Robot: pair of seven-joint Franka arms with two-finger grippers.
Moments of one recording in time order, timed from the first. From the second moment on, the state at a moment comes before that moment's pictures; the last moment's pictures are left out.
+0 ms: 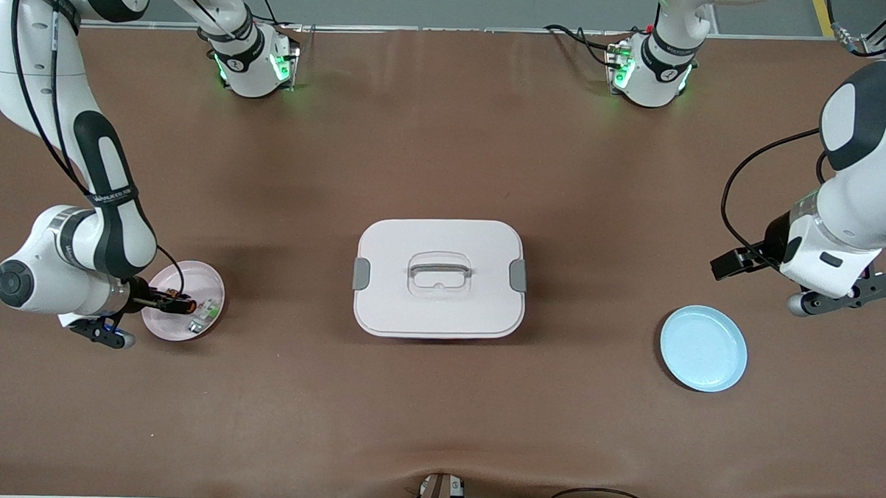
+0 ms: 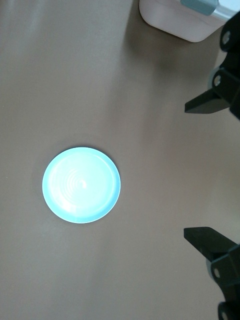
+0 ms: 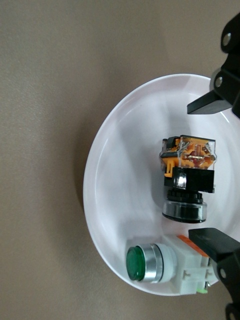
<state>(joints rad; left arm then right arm) -0.03 0.25 -0.11 -1.50 0.06 1.72 -0.42 -0.12 0.69 -0.03 -1.66 0.10 2.15 0.11</state>
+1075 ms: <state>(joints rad) -0.13 0.29 -0.11 -1.47 0.02 1.72 -0.69 -0.12 0.72 -0.03 -1.66 0.10 2.20 0.11</state>
